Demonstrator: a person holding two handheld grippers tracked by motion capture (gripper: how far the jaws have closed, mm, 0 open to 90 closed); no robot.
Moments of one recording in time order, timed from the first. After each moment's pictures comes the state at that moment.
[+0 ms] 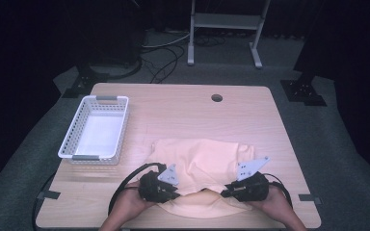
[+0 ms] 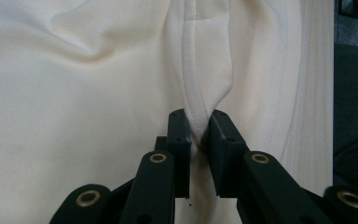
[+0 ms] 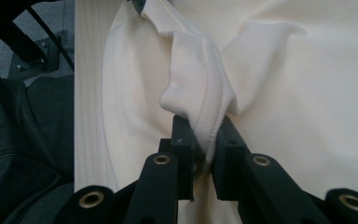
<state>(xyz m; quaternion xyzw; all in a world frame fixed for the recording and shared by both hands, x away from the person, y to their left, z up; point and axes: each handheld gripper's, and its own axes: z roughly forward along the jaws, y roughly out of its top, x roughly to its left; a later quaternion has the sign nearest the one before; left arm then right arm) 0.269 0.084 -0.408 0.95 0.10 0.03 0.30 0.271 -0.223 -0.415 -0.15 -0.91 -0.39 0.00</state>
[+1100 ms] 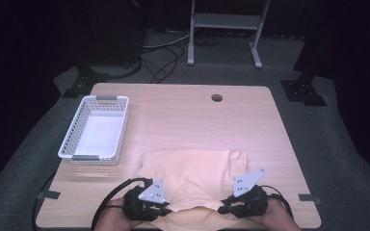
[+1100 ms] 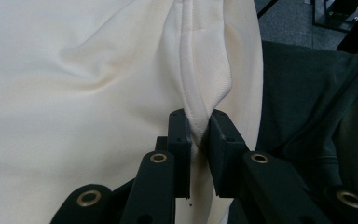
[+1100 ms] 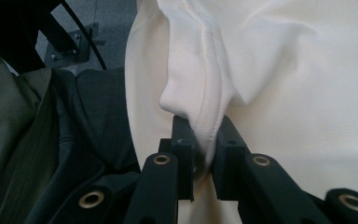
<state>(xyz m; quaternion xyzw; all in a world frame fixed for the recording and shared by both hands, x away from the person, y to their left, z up) 0.219 0.111 -0.386 0.94 0.09 0.02 0.34 0.235 -0.209 -0.406 -0.12 -0.91 -0.39 0.04</state>
